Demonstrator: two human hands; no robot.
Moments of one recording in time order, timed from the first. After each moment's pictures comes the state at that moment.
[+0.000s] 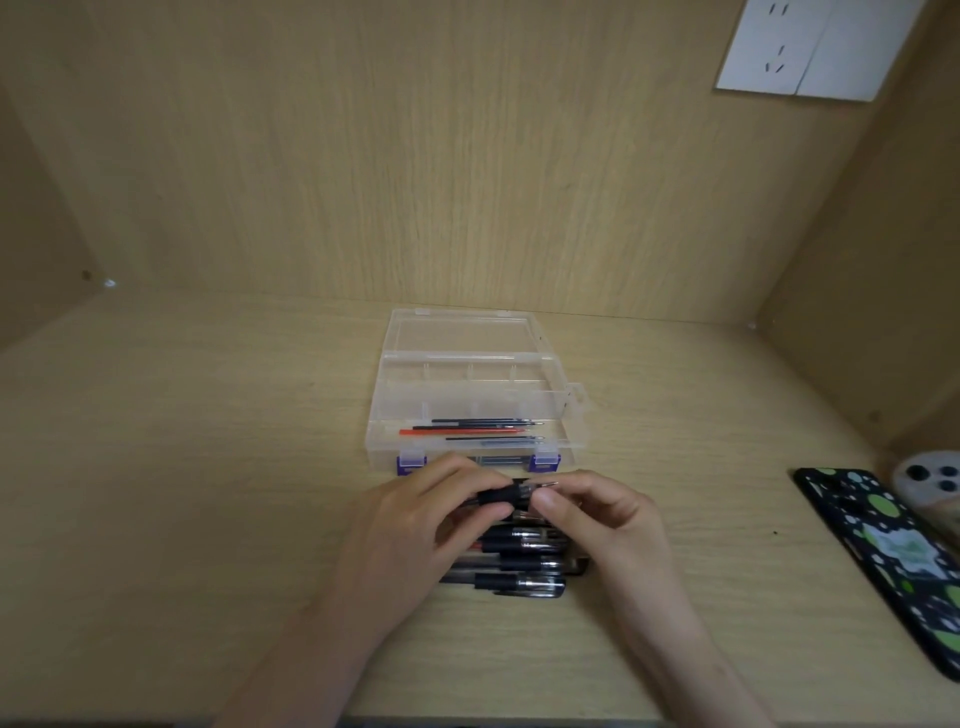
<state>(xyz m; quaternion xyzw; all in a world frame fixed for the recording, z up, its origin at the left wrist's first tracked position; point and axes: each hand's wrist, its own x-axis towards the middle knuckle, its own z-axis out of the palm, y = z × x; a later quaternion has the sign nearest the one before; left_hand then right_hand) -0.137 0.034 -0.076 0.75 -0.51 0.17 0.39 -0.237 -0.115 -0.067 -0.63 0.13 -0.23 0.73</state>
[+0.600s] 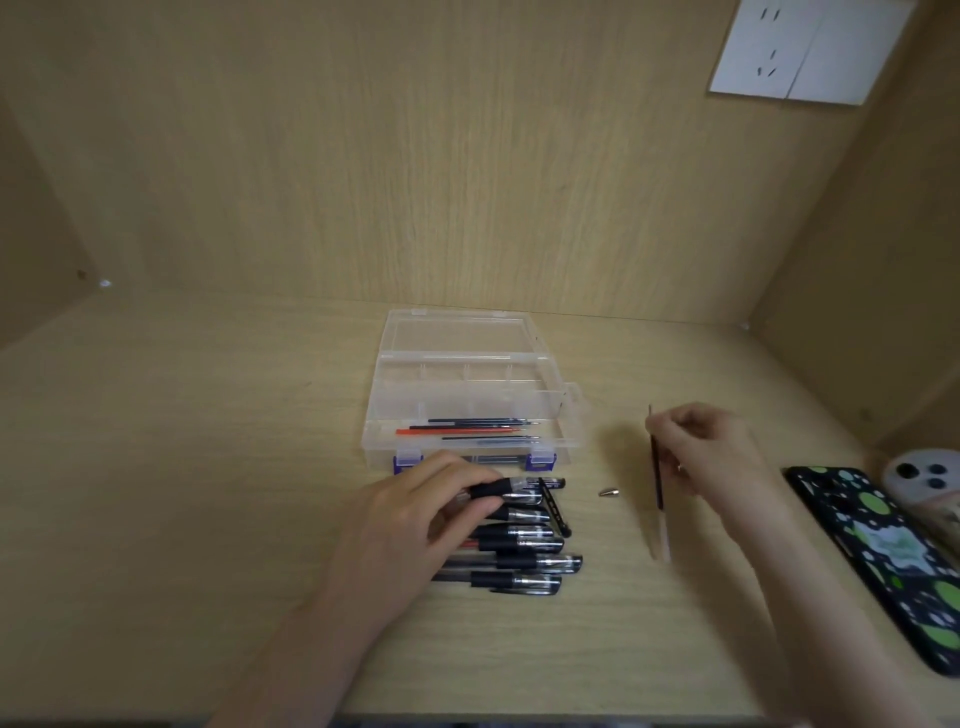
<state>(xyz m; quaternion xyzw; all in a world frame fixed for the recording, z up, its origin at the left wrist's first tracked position) -0.137 0.036 -0.075 0.76 -0.50 0.16 0.39 -0.228 -0.217 -0.042 -0.78 0.35 -0.23 0.47</state>
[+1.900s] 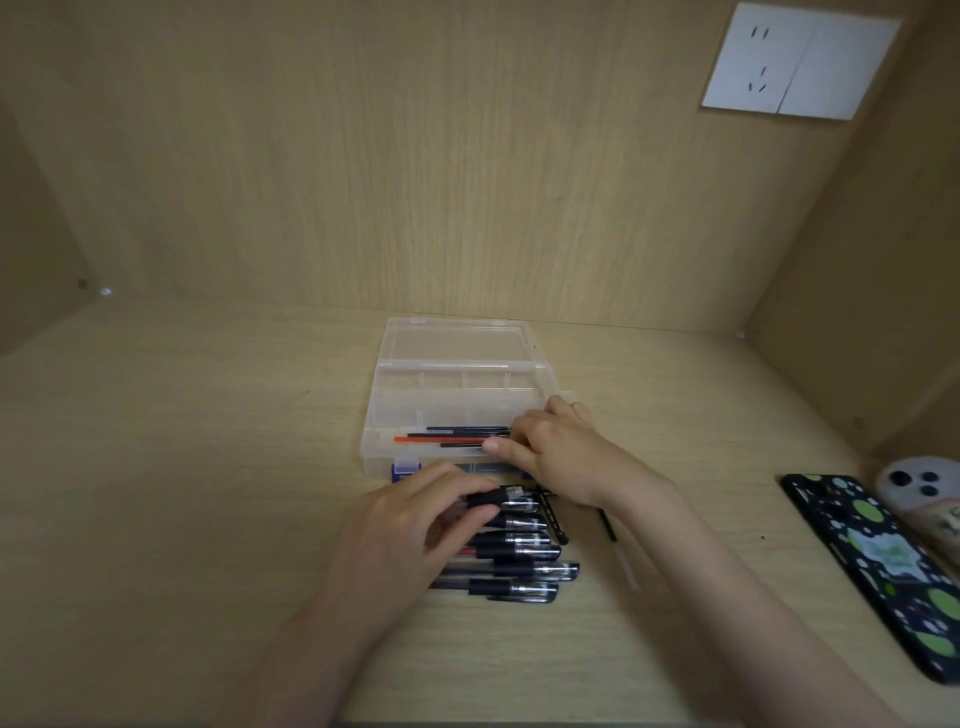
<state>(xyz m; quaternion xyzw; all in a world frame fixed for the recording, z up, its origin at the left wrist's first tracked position) -0.136 0.037 -0.076 0.77 -0.49 0.15 0.39 -0.156 -0.163 -0.047 -0.99 0.06 0.03 0.12</state>
